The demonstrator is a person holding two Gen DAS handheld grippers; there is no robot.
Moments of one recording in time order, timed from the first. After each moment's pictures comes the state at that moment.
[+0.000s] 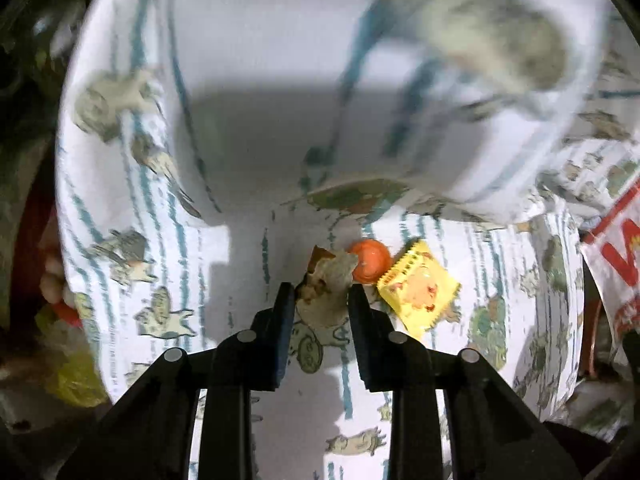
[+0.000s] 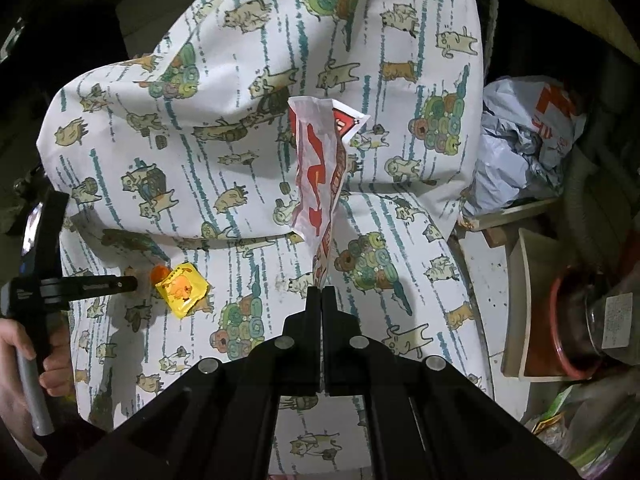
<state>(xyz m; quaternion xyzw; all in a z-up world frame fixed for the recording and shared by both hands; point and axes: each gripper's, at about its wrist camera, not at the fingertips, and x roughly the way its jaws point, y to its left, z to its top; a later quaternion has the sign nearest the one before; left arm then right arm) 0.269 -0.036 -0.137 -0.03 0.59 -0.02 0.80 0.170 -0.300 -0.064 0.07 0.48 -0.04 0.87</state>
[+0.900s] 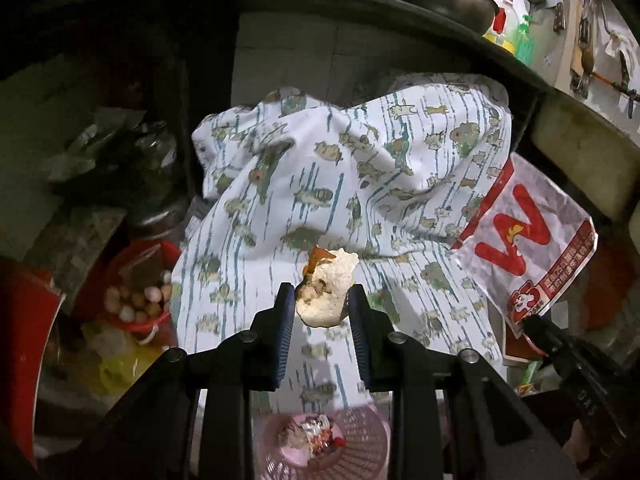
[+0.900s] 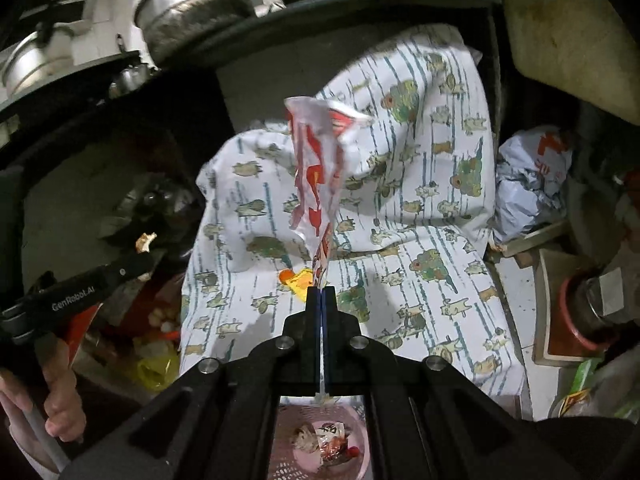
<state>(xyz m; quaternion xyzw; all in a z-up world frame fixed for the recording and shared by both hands) 0.035 -0.009 0.046 -0.06 0.38 -0.07 0.92 0.003 -0.231 0.051 0.11 0.36 0.06 0.93</state>
